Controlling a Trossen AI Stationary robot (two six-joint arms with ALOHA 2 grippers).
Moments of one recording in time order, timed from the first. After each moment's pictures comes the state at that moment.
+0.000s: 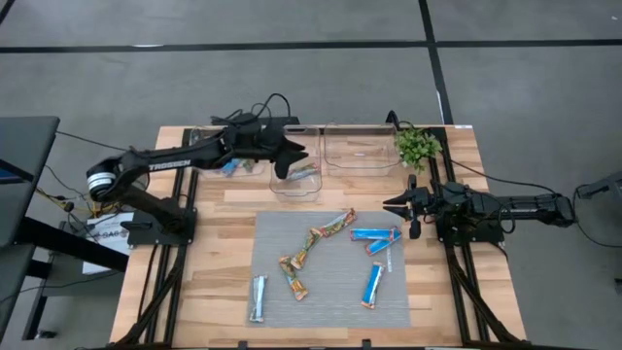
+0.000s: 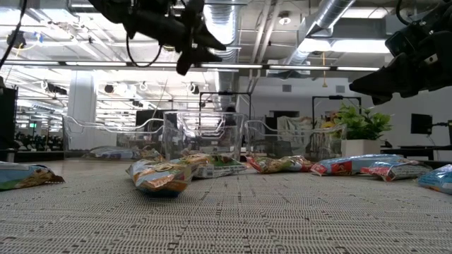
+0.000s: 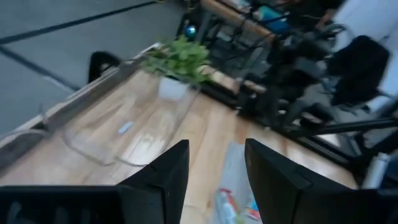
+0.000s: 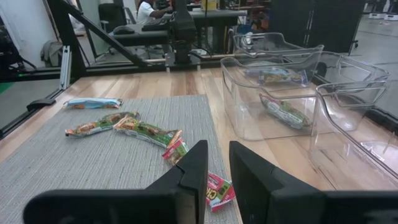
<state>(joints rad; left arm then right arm) 0.44 1.37 0.97 0.13 0.29 -0.32 -0.04 0.18 0.02 0.01 0.00 0.01</state>
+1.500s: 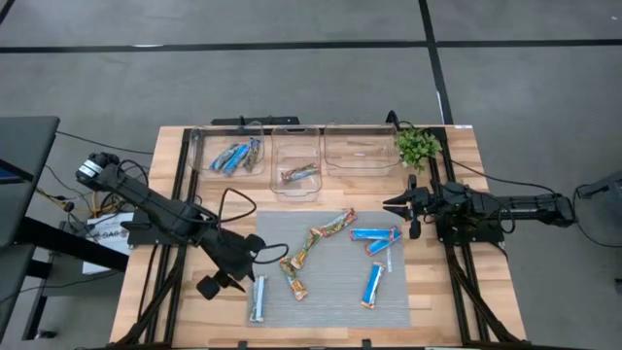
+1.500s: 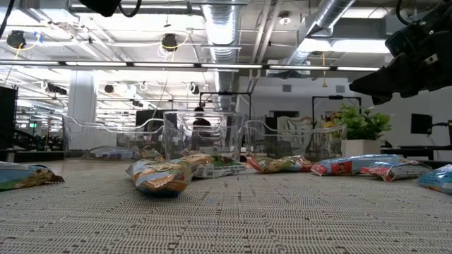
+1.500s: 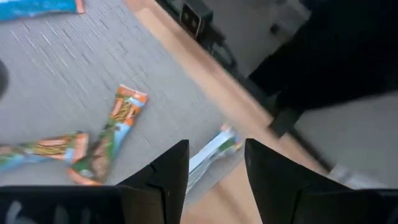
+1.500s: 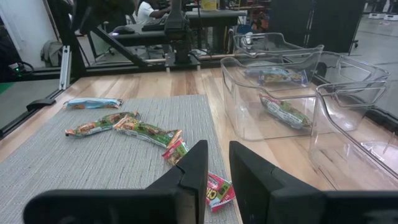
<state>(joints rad) -0.48 1.24 0.97 -0.55 0.28 0.10 -0.04 0.18 0.02 0.01 0.00 0.01</state>
